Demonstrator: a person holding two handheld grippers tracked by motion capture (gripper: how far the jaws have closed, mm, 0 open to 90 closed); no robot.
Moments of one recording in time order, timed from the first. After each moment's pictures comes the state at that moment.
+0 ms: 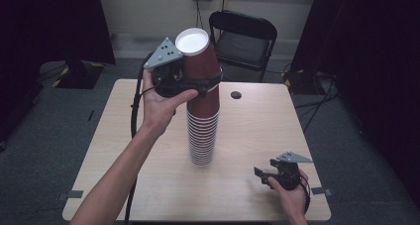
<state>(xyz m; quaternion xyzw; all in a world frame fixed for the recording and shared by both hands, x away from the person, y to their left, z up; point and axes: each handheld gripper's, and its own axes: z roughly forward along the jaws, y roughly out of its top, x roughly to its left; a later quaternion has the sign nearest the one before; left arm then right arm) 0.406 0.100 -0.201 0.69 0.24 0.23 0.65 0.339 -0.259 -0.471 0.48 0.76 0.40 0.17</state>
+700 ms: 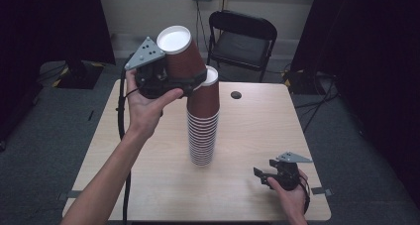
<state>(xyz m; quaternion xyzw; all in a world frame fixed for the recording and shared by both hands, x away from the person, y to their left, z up) 0.395 0.128 -0.196 0.68 0.26 0.24 0.64 0.338 -0.258 -0.471 0.48 0.76 0.40 0.16</state>
